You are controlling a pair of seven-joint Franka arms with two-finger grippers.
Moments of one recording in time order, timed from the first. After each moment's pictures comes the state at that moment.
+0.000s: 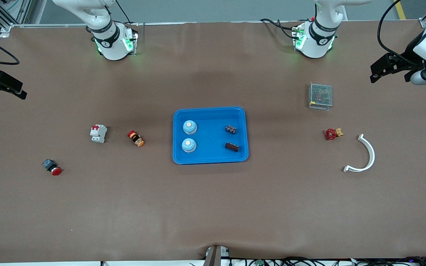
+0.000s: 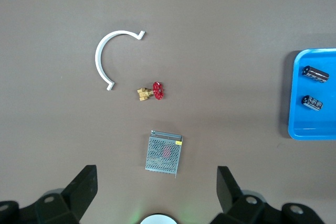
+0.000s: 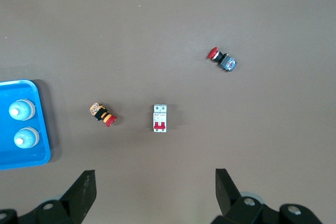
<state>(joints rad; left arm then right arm) -0.02 -0.12 -0.07 -1.66 0.01 1.51 -0.10 -0.04 -0.04 -0.02 -1.57 0.01 1.53 0.01</state>
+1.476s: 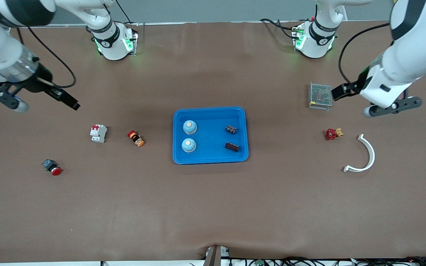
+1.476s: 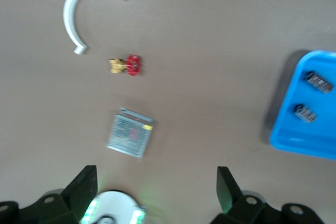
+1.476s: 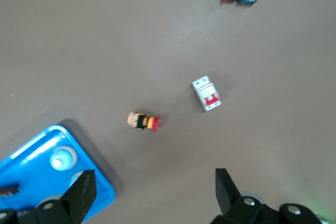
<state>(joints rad) -0.06 0.06 -0.18 -1.64 -0.03 1.52 -0.49 -0.01 -0.14 0.18 -1.94 0.06 1.82 0.76</state>
